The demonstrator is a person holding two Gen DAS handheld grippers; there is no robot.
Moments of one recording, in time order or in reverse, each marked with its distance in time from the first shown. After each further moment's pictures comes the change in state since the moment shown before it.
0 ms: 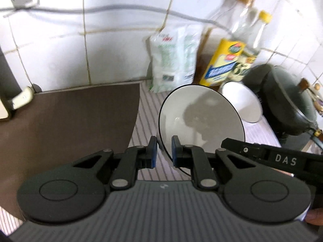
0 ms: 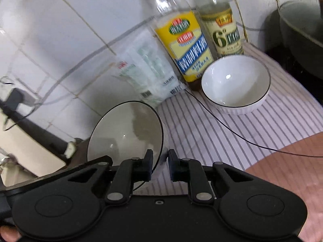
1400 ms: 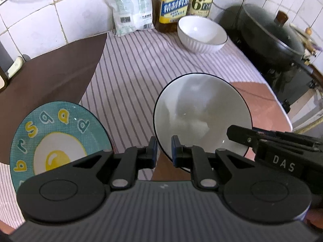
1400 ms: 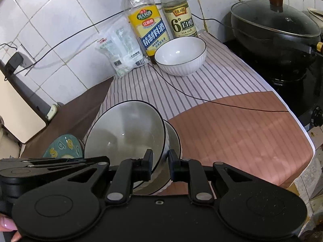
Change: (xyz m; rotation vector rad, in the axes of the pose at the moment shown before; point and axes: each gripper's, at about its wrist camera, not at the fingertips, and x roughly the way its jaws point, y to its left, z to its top) left arm -0.018 -0.092 -0.087 0.127 0.203 0.065; right arm -0.079 -0.046 -0.079 -0.084 0.034 -0.143
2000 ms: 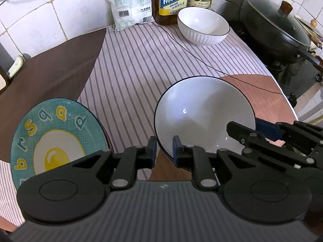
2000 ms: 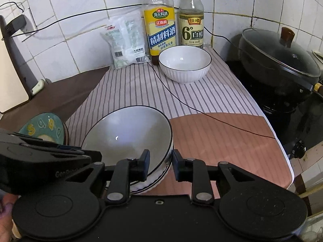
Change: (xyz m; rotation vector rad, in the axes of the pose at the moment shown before) left arm 0.007 -0.008 -0.002 0.016 0.029 0.039; right arm 0.005 0.026 -0.006 -0.220 -0.031 -0.150
